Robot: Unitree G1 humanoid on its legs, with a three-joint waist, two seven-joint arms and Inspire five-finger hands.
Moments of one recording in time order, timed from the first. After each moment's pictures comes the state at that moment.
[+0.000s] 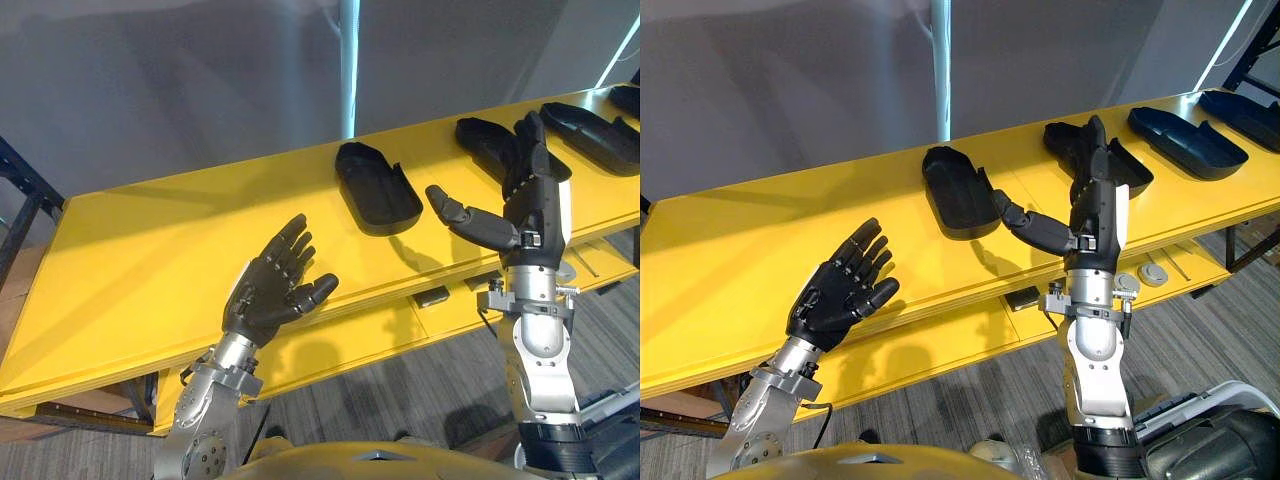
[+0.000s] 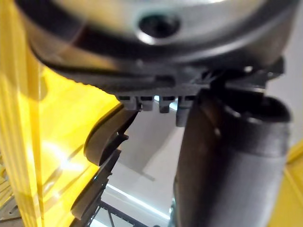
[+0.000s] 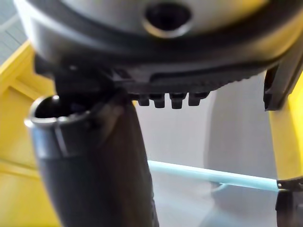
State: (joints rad) left arm 0.39 0.17 -0.15 -0.32 -0.66 -0.07 -0.31; right arm 0.10 -0.26 -0.11 -0.23 0.12 -0.29 -0.14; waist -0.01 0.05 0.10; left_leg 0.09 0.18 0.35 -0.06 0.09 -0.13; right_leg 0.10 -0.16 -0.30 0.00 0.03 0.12
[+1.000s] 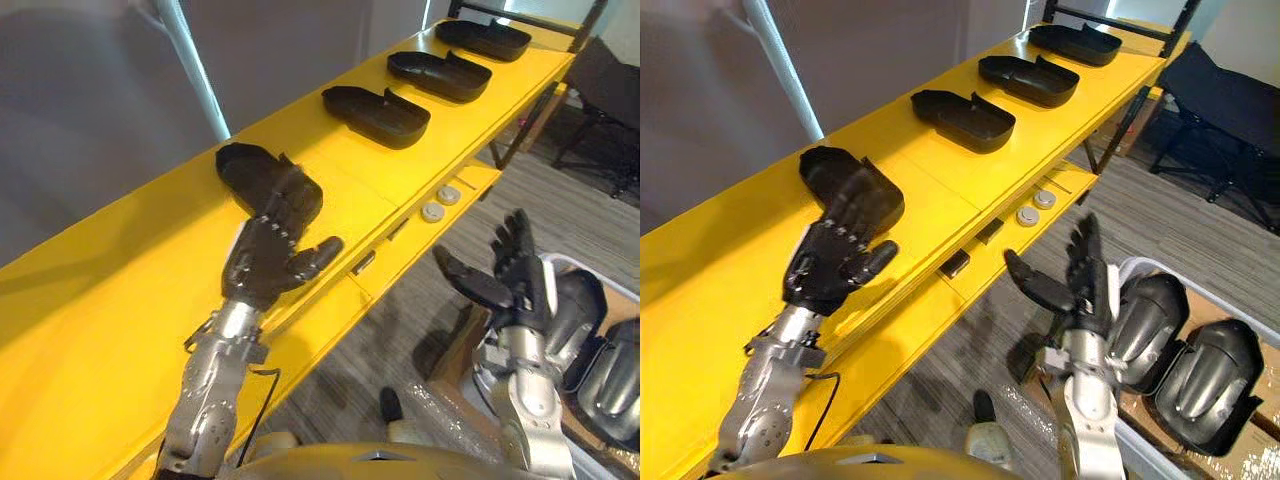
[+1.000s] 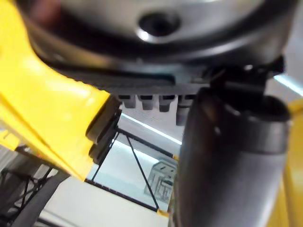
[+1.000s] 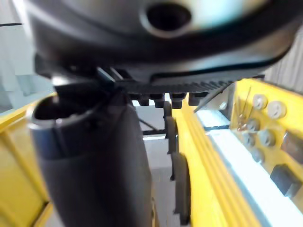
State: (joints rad) left arm 0.29 0.15 -0.10 -0.38 -0.66 -0.15 -0.23; right arm 0.23 -0.20 -0.02 -0.18 0.20 -0.25 -0.16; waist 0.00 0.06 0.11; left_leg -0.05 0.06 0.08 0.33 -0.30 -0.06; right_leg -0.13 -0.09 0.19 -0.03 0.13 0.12
